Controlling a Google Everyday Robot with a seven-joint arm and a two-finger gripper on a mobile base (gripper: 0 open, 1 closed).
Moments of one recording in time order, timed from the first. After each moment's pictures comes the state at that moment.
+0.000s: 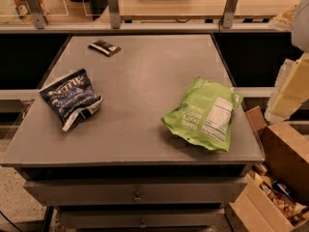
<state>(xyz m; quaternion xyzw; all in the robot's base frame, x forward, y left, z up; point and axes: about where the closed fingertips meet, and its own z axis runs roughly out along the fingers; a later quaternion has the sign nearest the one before) 0.436 -0.206 1.009 -0.60 0.77 -0.07 0.20</state>
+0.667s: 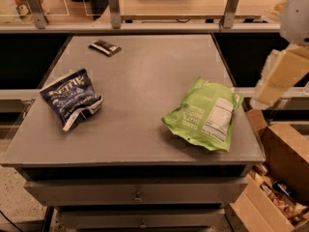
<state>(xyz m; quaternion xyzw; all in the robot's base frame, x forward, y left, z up) 0.460 -0.196 1.012 -0.59 0.77 -0.07 0.23</state>
